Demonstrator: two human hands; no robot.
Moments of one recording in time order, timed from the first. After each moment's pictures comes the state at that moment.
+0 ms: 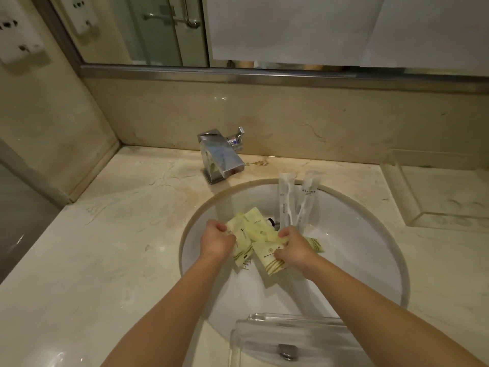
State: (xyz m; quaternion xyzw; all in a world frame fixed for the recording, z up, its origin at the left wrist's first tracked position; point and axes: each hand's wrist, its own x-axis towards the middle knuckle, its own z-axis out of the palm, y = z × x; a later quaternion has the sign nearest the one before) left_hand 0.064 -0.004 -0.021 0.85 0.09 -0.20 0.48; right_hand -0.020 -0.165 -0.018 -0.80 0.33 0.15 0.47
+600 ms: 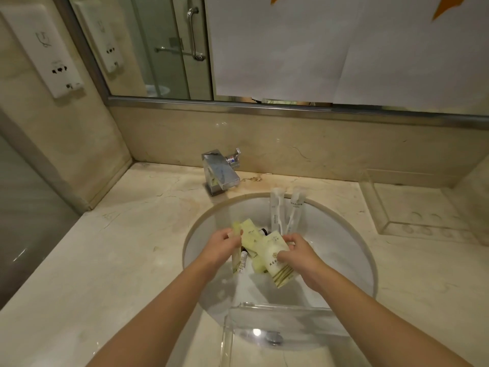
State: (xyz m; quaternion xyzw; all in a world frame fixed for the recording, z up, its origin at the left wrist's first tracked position) left_hand 0.022 0.006 0.043 0.76 -0.06 -0.29 0.57; right_hand -0.070 -0.166 0.041 -0.71 0.33 0.08 0.62
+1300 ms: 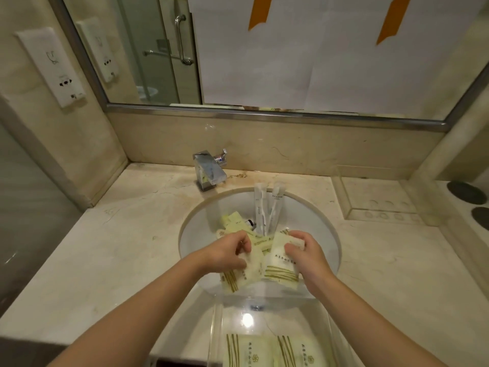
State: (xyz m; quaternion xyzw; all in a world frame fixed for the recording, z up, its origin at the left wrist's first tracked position) left_hand -0.040 0.012 0.107 0.82 -0.32 -0.36 0.30; right_hand -0.157 -0.159 0.088 -0.65 0.37 -0.07 0.65
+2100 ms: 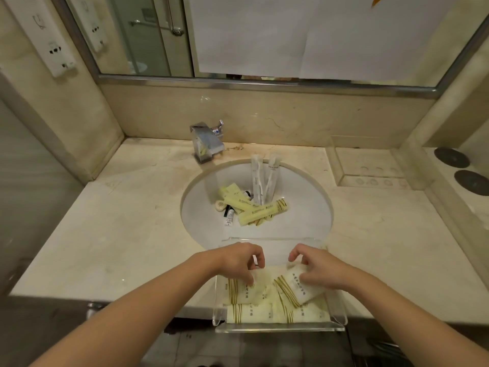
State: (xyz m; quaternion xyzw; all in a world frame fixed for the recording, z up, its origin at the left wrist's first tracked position) left_hand -0.111 0.027 0.089 0.78 -0.42 -0.44 0.14; right_hand -0.245 -0.162 0.086 -0.89 0.19 0.25 0.34
